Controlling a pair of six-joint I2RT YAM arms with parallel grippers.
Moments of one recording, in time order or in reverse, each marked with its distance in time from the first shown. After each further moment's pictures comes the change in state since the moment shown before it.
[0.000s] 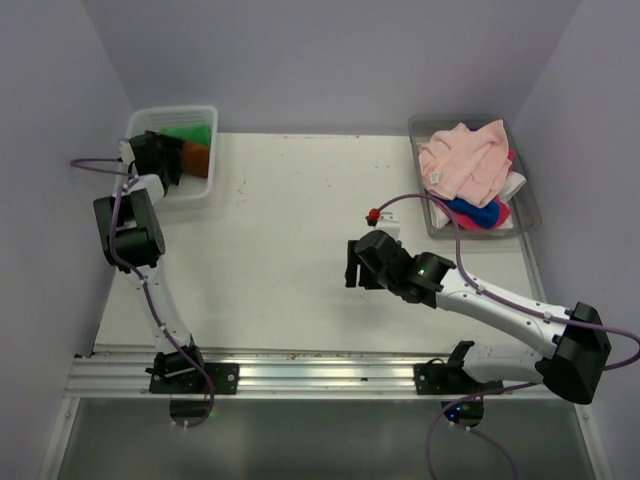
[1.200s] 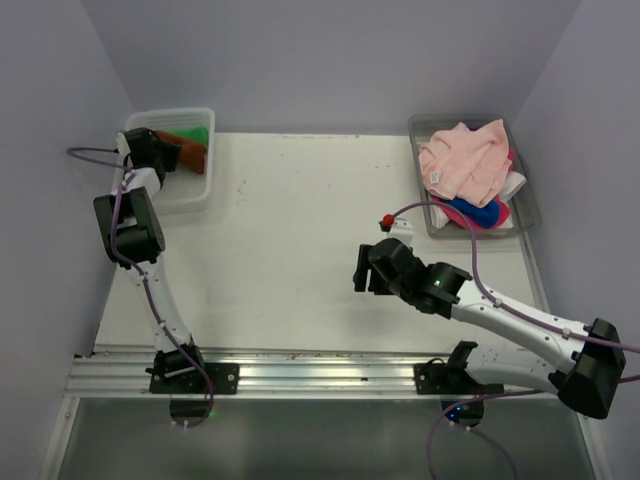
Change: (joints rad) left arm 0.022 0.042 0.134 -0.101 0.022 0.095; right arm 0.000 -0.145 -0.101 0.001 0.013 0.037
